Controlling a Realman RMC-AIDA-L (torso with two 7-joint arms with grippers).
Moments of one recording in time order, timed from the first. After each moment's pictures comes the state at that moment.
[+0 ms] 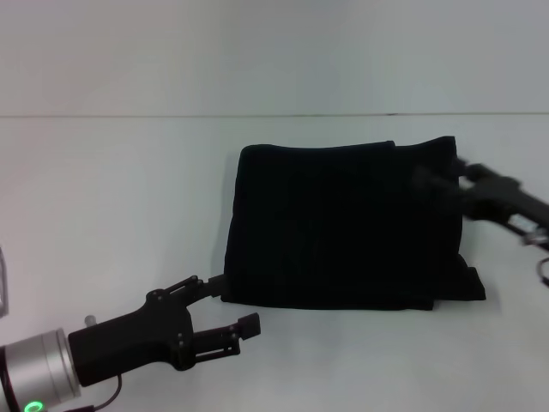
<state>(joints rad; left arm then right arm) -0.36 -2.13 0.74 0.41 1.78 1.58 -1.18 0.52 2.10 -0.53 -0.39 -1.69 -1.25 1.28</state>
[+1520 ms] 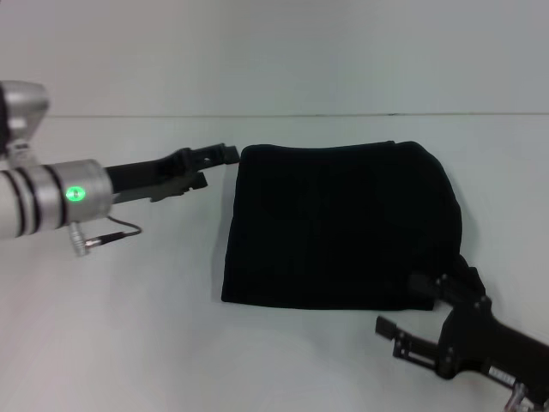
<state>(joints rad) -0.73 -2.03 0.72 0.40 1.91 1.06 -2.21 0.37 2.10 -0.62 -0.18 -1.74 -1.45 0.68</state>
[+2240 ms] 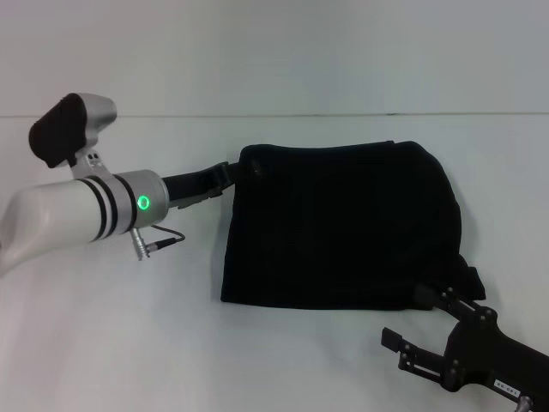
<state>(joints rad) -0.80 -2.14 0.81 0.38 1.91 0.70 -2.19 0.34 2.09 -0.62 -0.16 -1.74 -1.44 0.66</state>
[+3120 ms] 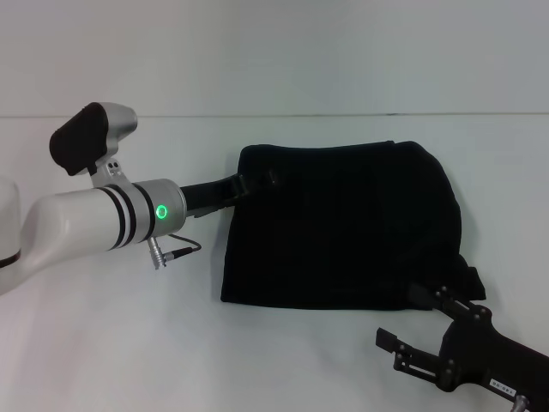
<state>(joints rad) -0.82 -2.17 0.81 0.35 1.91 0.69 -2.17 0.35 2.09 -0.63 -0.15 -1.74 -1.45 0.66</state>
